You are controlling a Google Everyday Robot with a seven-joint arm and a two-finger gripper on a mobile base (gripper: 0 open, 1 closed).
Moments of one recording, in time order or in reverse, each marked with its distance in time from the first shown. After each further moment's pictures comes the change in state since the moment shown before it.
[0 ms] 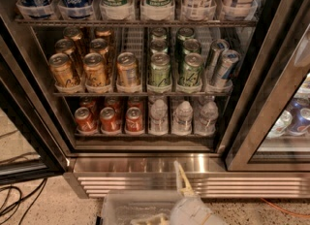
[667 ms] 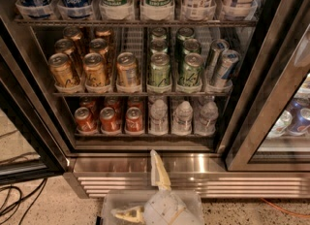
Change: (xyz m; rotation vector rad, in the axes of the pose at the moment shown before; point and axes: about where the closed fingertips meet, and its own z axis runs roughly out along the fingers) arm -0.031 0.015 0.051 0.104 -0.134 -0.312
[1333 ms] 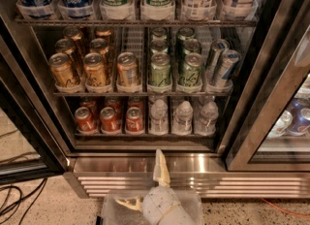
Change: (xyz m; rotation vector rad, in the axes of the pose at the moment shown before) arm 0.053 -0.007 0.030 0.149 0.048 0.060
